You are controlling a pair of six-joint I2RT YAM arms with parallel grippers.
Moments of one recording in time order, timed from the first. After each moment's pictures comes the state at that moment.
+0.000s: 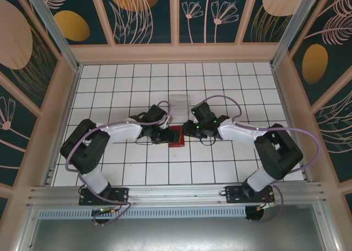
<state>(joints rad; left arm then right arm) -0.67 1.72 0.90 -0.27 0.46 -0.62 0.69 1.57 0.84 -0.24 -0.21 0.74</state>
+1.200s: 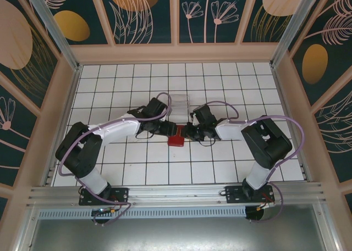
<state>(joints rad) -0.68 1.65 1.01 -0.39 0.25 -0.47 0.63 1.71 0.78 -0.01 -0.44 0.80</state>
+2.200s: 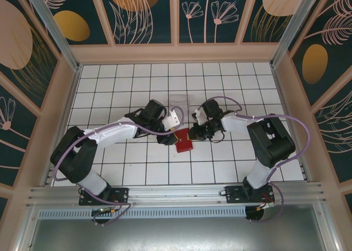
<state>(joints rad) -0.69 1.61 0.93 -0.32 0.46 0.38 0.51 1.70 0.86 -0.35 -0.64 0.36</state>
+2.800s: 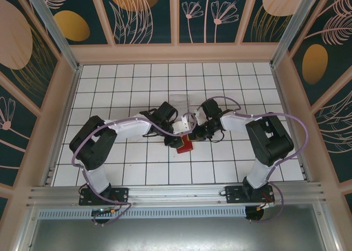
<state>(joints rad) -0.75 1.81 1.08 -0.37 0.49 0.49 0.51 1.73 0.88 -0.37 -0.65 0.34</state>
